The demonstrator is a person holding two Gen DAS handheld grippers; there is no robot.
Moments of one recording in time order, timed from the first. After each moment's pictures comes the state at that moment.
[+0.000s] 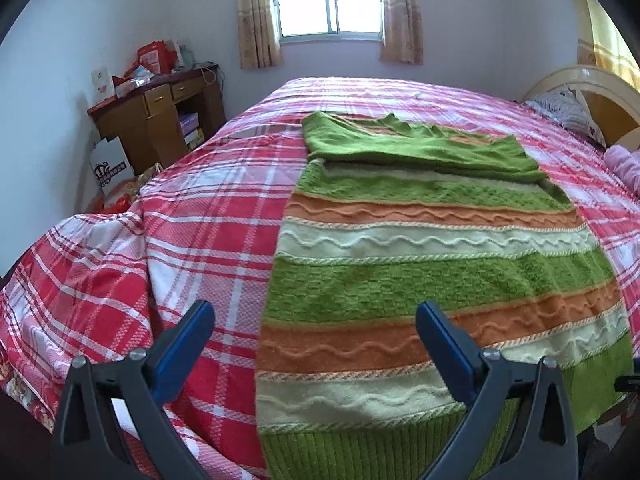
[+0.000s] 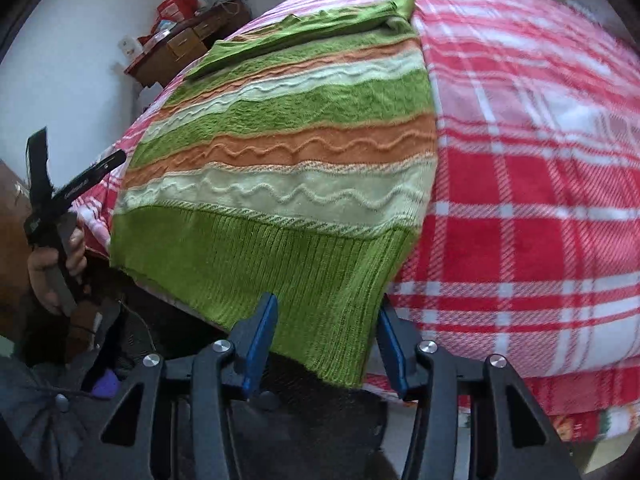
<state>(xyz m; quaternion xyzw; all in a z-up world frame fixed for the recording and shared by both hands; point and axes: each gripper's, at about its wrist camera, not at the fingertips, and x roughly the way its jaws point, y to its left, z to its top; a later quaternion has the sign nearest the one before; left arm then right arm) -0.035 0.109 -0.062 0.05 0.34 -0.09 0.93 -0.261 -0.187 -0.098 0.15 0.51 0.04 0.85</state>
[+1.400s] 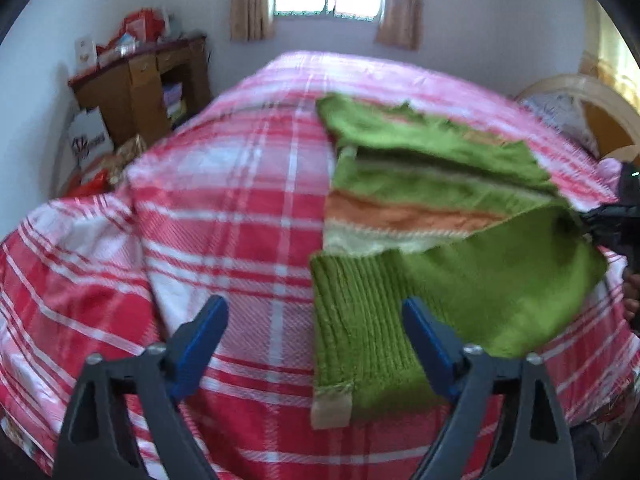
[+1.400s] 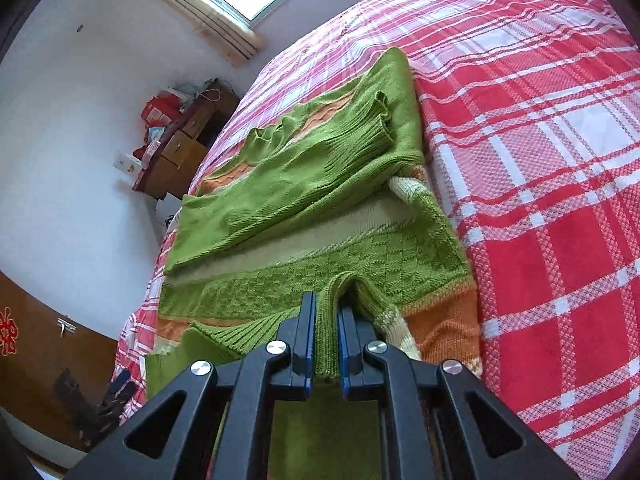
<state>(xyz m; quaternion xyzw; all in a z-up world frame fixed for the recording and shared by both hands) 0.024 0.142 -0.075 0.03 0.41 -0.13 0.90 -0.055 -0.264 -0.068 0.31 0.41 0.04 0.86</state>
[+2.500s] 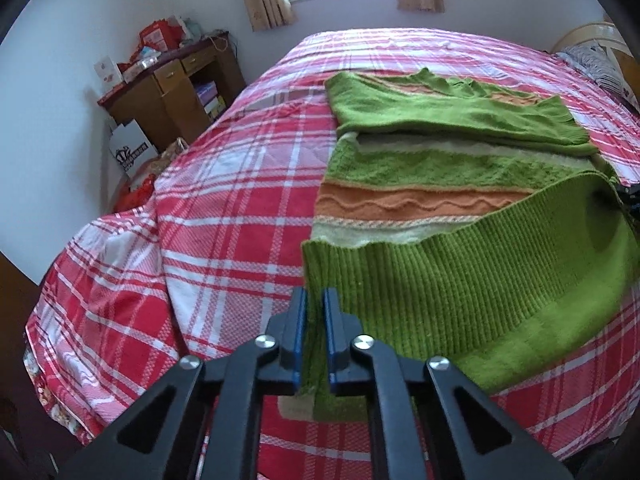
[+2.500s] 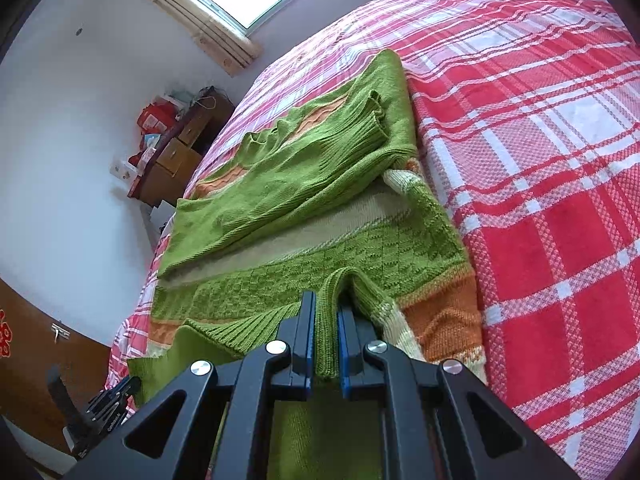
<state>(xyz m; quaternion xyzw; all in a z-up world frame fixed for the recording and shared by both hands) 0.010 0.095 -0.056 0.13 0.41 -0.03 0.90 -0.060 -0.258 -0.077 0.32 0.40 0.03 0.86</state>
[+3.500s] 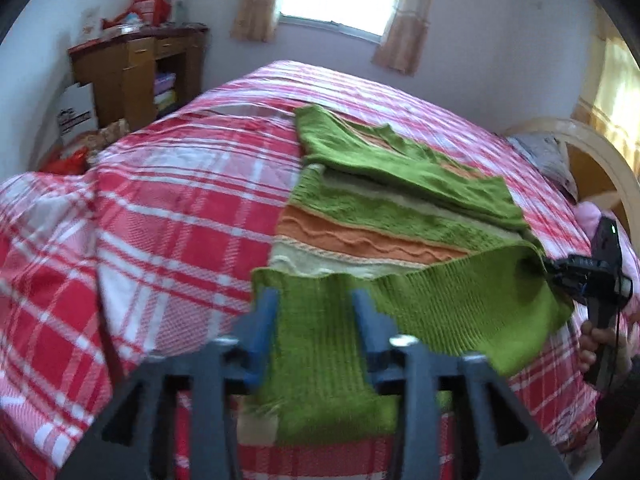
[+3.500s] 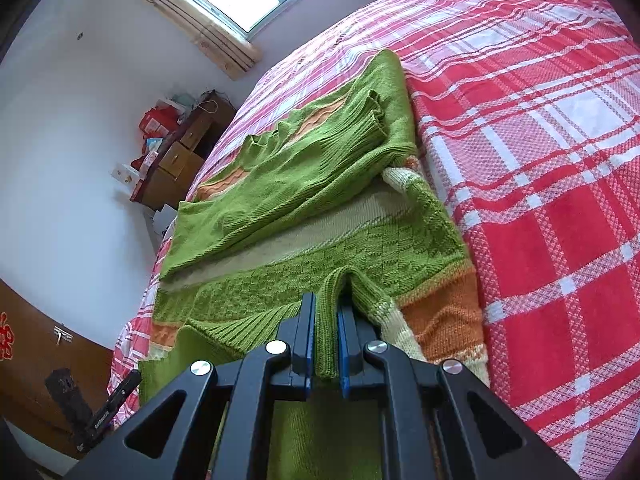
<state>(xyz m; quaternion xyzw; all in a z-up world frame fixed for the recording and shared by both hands) 0.015 0.141 -0.064 -0.07 0.38 -0.16 0.91 -0.060 -0.260 -0.080 0.32 0.39 0.03 0.86</state>
